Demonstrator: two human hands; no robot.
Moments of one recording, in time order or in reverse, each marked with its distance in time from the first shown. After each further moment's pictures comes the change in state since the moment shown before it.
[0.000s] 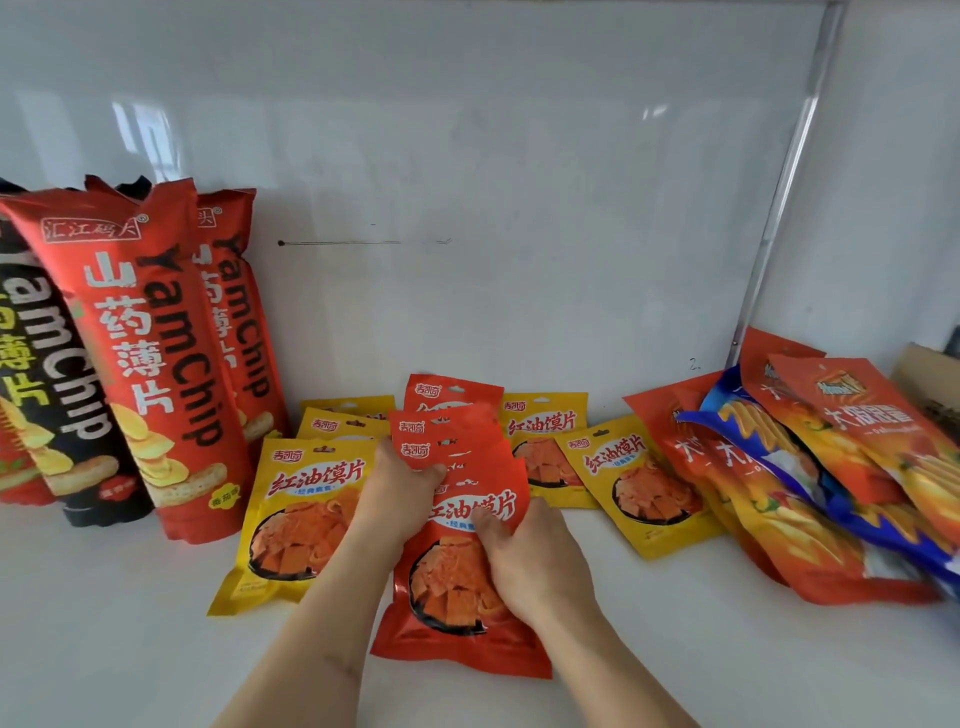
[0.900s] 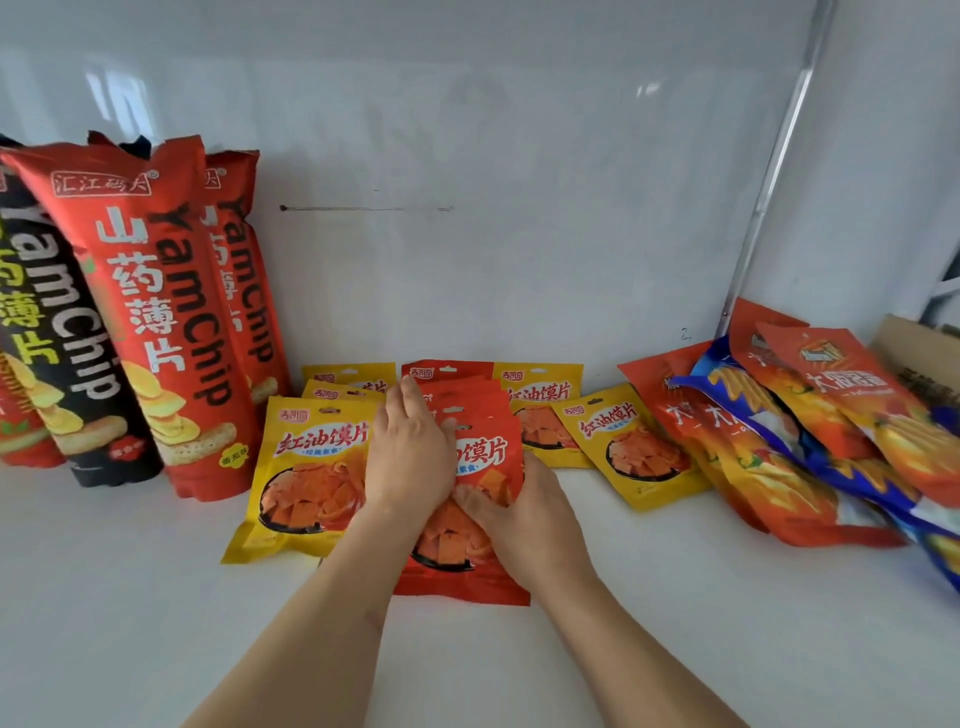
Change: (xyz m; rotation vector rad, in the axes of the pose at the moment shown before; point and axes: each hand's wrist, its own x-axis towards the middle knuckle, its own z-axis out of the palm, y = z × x) left_hand -0.027 0.006 0.002 0.672 0.097 0.363; right_hand -0.021 0.005 0.003 0.103 0.046 -0.158
